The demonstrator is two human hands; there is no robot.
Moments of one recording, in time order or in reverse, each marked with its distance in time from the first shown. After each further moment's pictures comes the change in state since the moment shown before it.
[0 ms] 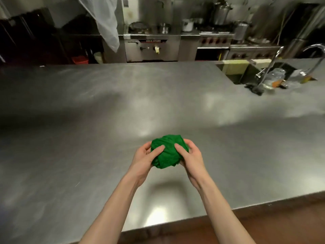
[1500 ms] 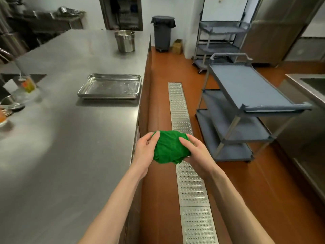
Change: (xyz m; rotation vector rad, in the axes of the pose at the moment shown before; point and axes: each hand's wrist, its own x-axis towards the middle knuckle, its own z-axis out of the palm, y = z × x) left_hand 0.023 -0.326 0.806 0.388 -1.219 -0.288; right_hand -0.217 -0.195 -0.693 0.266 1.174 -0.337
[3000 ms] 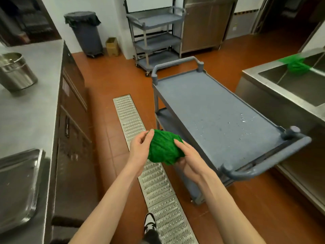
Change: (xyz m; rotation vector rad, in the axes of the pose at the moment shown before) left_hand 0.620 -0.027 0.358 0.217 -0.299 -0.029; right_hand 0.521 -0.174 -0.330 0.369 0.241 -0.057
